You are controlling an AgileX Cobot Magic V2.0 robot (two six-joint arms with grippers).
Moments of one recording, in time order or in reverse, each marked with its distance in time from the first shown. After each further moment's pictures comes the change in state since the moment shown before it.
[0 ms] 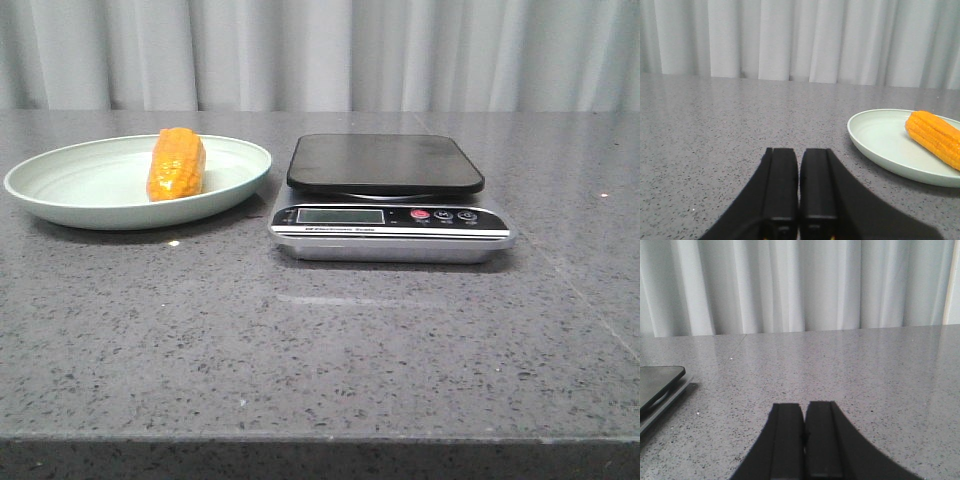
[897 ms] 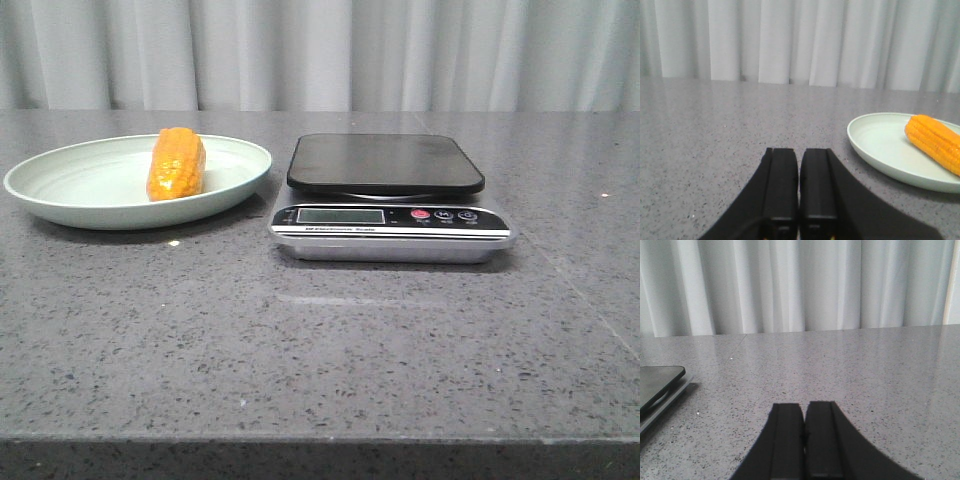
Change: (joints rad) left arm 0.000 0.000 0.000 -0.002 -0.034 0.000; right arm 0.000 0.000 0.000 0.000 0.000 0.000
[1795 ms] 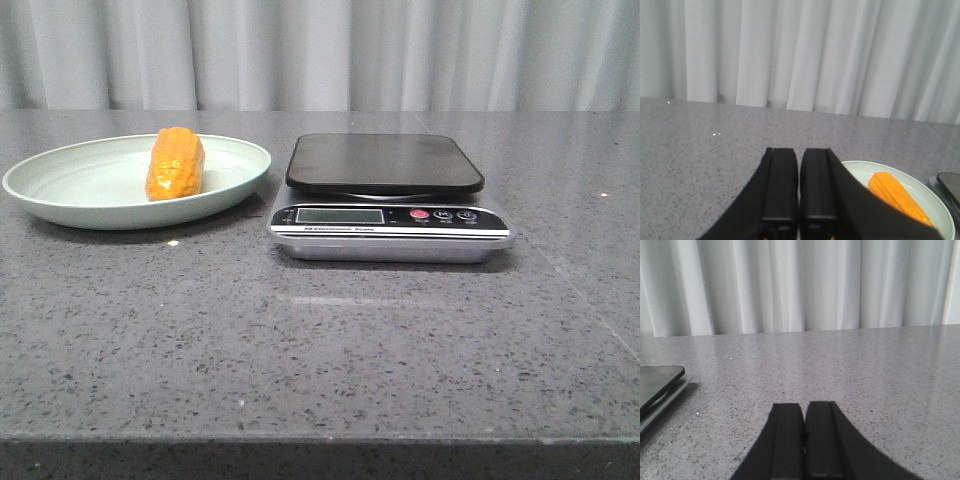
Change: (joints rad) left arm -0.049 0.325 -0.456 -0.066 0.221 0.000; right arm 0.000 0.000 0.000 0.000 0.000 0.000
